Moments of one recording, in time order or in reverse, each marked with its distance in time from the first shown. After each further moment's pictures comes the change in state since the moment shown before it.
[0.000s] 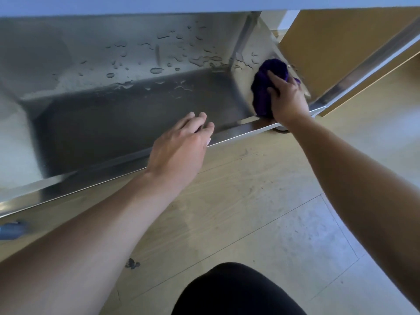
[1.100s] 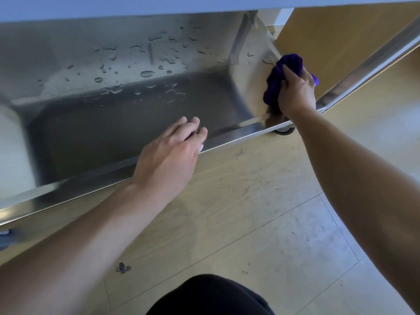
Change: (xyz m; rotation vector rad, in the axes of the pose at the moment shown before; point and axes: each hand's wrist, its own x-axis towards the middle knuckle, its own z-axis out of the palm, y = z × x) left_hand -0.012 0.008 0.004 0.034 0.072 0.048; right_hand 0.019 0.033 -0.001 0.004 0.082 0.136
